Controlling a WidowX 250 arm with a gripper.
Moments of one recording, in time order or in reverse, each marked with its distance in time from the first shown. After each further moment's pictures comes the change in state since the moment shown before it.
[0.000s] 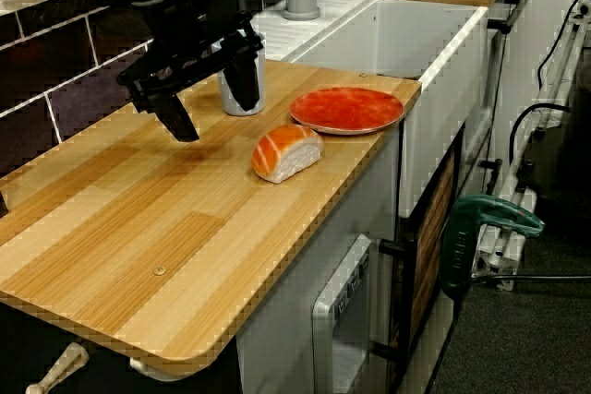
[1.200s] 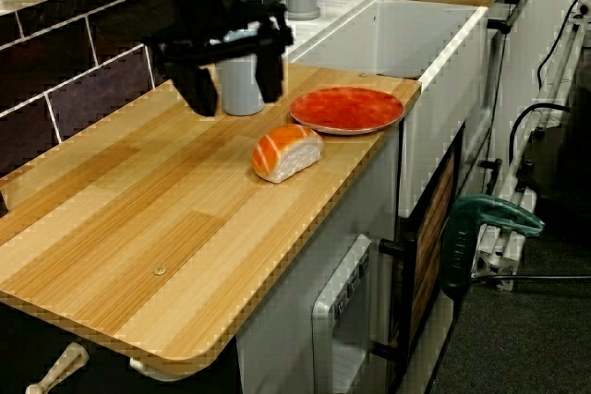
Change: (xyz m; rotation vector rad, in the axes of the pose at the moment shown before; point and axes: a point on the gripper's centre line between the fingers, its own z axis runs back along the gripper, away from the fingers) arm -0.004 -0.024 0.006 0.027 0.046 -0.494
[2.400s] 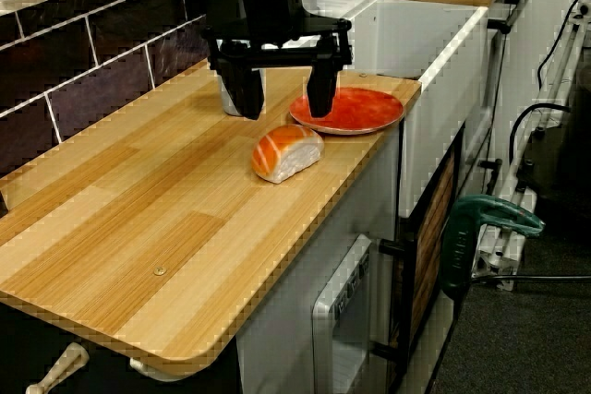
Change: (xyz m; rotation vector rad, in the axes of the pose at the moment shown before) arm -0.008 -0.034 -0.009 0.089 0.057 -0.126
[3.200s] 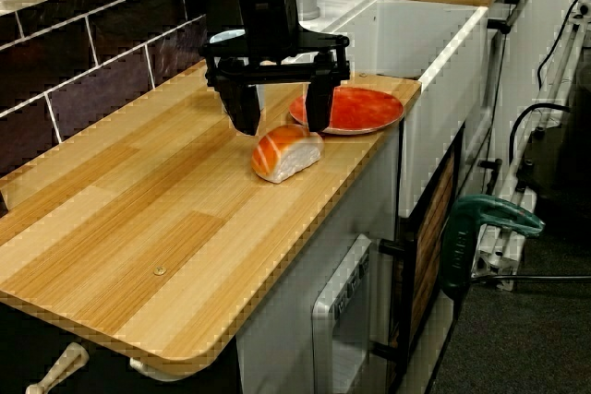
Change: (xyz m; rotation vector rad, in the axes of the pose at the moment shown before) arm -0.005 0.004 -0.008 0.019 0.006 0.057
